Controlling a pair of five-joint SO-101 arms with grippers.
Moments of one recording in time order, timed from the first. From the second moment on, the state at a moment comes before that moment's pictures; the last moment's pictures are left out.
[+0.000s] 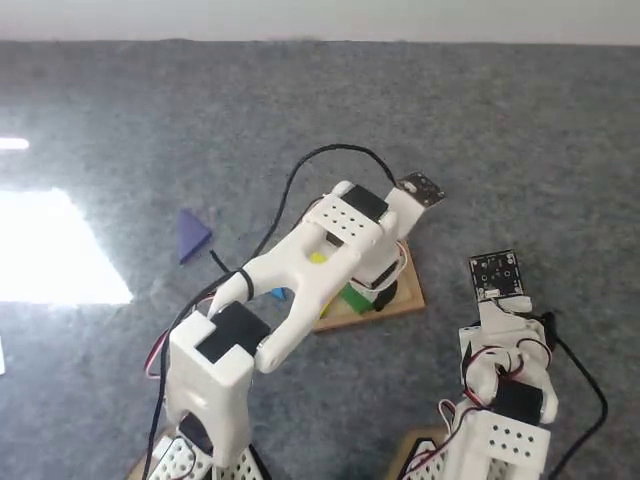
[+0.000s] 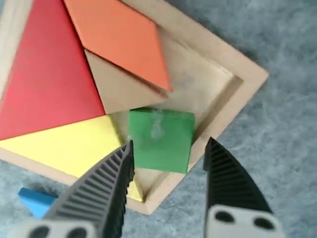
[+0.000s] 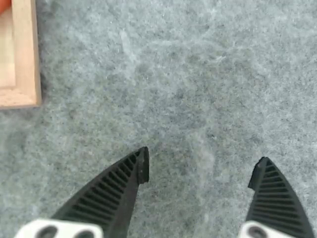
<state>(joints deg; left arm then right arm) 31.8 22.9 2.4 80.3 -1.6 13.1 -94.5 94.9 61.4 25.6</state>
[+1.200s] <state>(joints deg) -14.2 9.8 10.7 76.0 -12.6 13.1 -94.5 94.9 61.4 25.6</state>
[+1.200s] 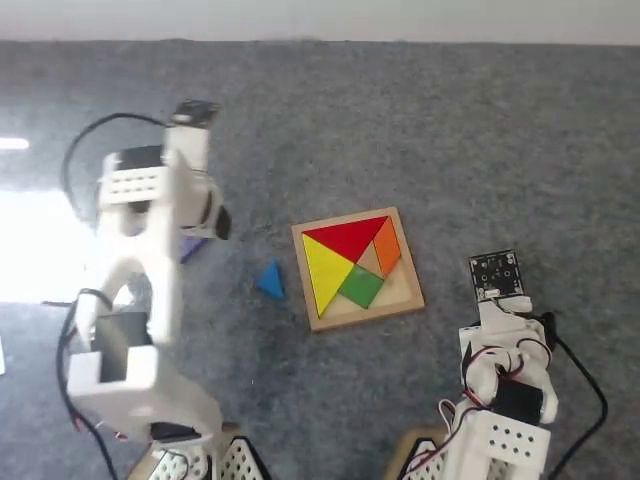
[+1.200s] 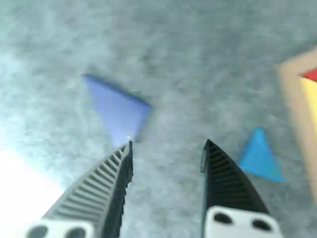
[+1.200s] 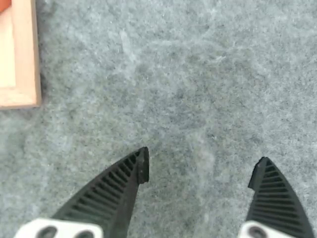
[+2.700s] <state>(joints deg) -22.8 20.6 -8.1 86.7 -25.5 13.1 -94.5 94.9 61.4 25.6</state>
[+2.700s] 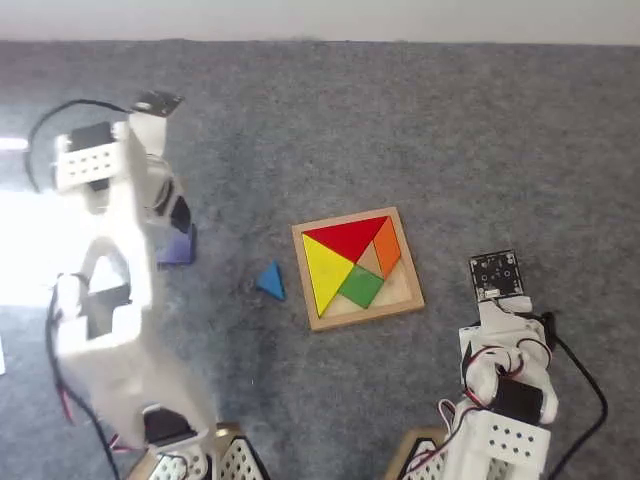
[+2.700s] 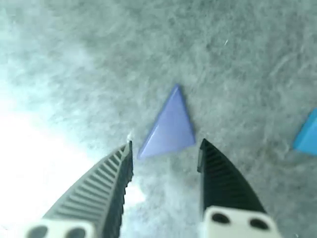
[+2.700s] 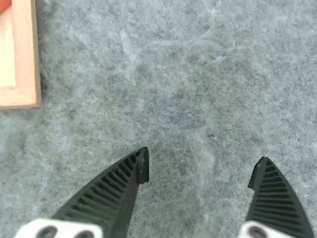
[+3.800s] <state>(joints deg) -20.8 24.7 9.0 68.9 -30.9 13.1 -94.5 94.9 61.4 25.6</state>
